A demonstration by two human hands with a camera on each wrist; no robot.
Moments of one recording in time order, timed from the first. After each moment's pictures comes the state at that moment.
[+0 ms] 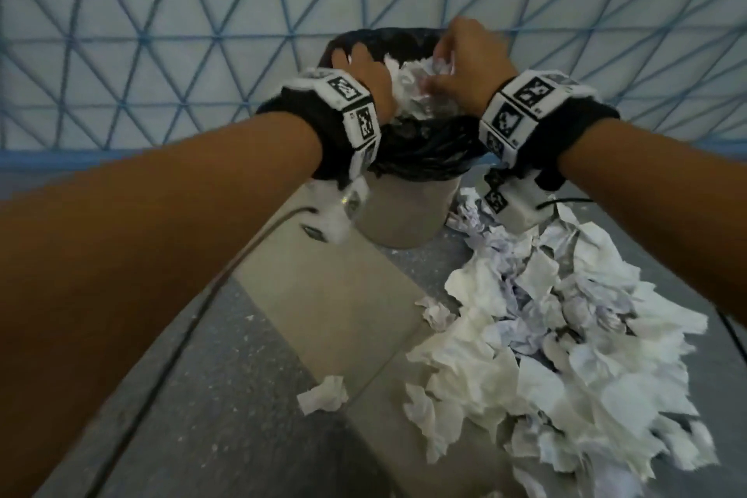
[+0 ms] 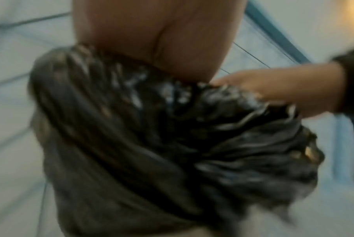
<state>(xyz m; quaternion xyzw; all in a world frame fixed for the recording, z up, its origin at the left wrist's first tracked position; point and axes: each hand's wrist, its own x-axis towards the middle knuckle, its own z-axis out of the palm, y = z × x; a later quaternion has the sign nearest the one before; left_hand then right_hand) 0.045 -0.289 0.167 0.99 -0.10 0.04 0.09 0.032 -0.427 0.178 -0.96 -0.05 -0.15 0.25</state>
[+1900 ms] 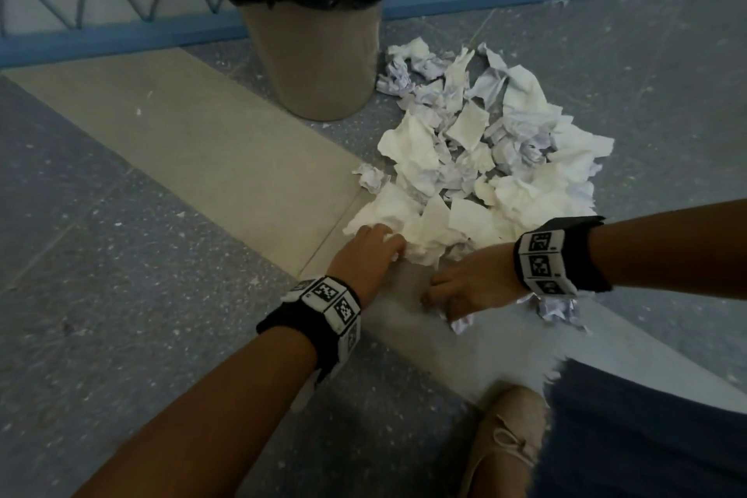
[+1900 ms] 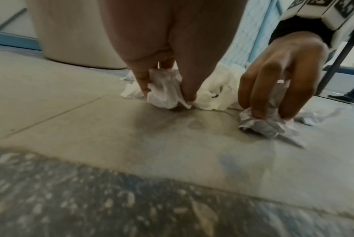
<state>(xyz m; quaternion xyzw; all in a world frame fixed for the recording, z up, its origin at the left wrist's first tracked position) -0.223 -0.296 -0.038 0.90 -0.32 -0.24 0.15 -0.258 -0.492 -0.021 -0.76 -0.61 0.21 -0.06</state>
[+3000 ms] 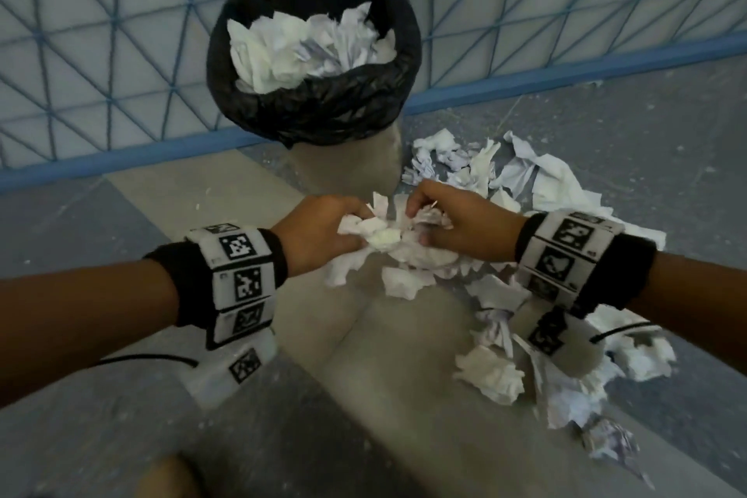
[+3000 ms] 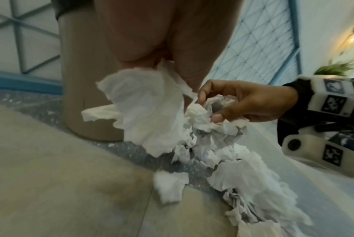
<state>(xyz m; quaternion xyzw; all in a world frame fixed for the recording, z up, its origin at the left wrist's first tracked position) -0.093 -0.290 0.100 0.91 -0.26 -0.21 0.22 -0.126 -0.494 0.064 -0.89 -0.13 0.15 0.42</state>
